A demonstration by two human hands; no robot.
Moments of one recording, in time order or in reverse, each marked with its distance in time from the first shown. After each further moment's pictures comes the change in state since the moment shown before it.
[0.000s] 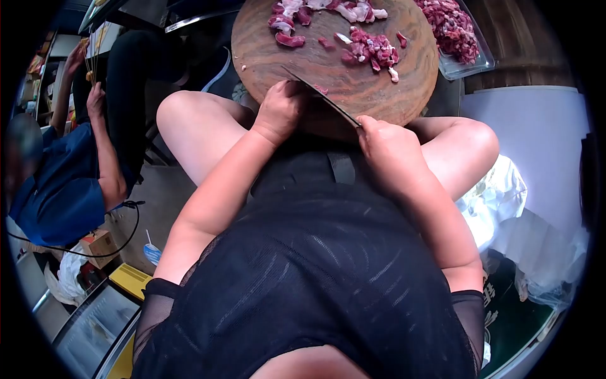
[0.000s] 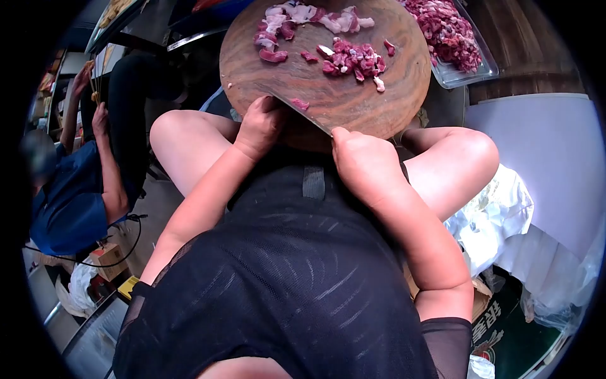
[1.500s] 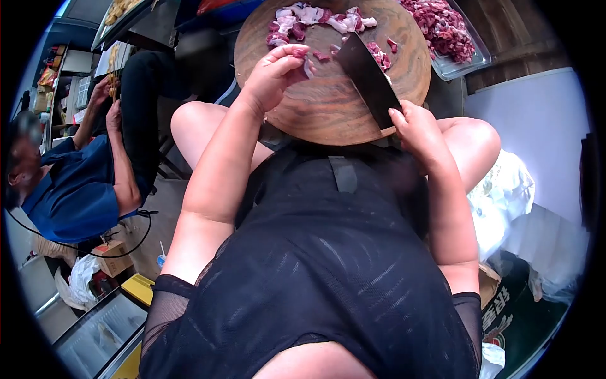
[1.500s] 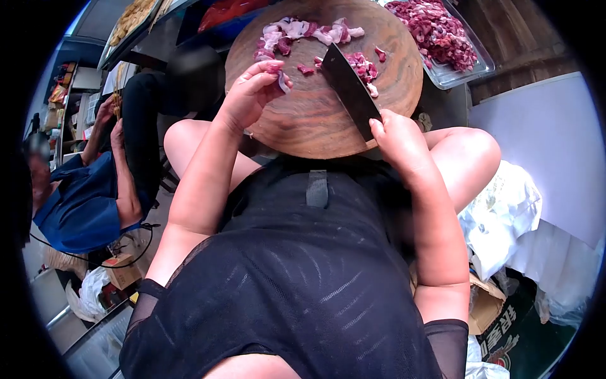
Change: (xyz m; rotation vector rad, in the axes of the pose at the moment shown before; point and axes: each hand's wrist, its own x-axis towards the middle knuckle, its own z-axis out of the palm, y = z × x) left_hand 0.076 -0.017 -0.033 -1.334 0.060 -0.919; right_hand 0.010 0.073 -0.010 0.385 0.001 0.383
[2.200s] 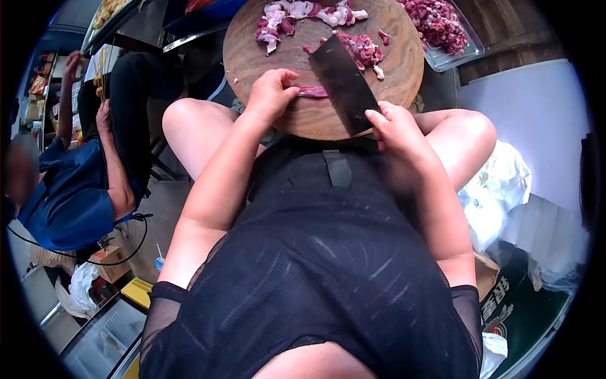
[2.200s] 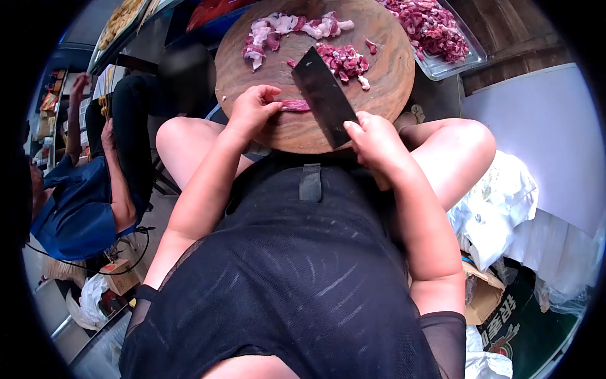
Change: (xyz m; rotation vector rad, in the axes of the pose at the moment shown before) left_hand -0.014 -0.051 -0.016 1.131 0.121 0.119; right_hand -0.008 -0.012 0.021 0.415 -0.216 0.164
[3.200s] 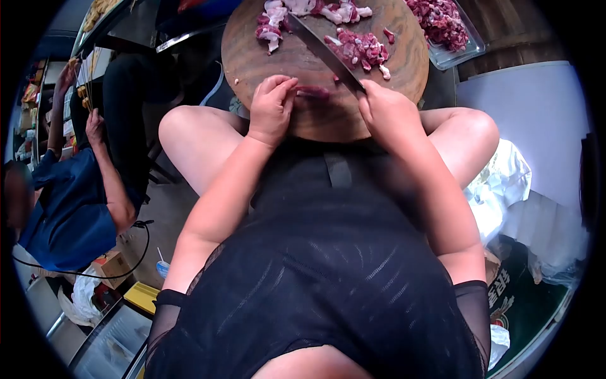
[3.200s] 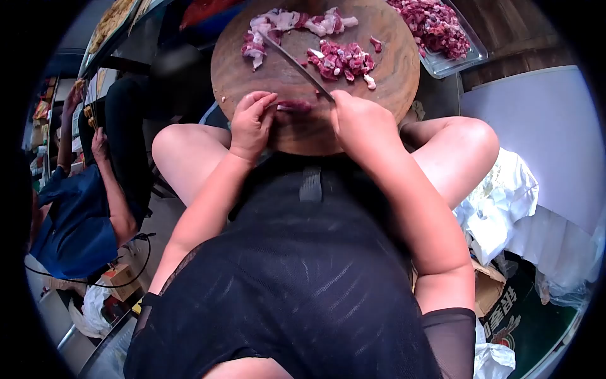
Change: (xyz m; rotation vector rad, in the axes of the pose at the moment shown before) left_hand -0.024 -0.012 0.011 0.009 0.370 0.471; right_hand 0.010 -0.039 0.024 -0.669 0.389 -0.526
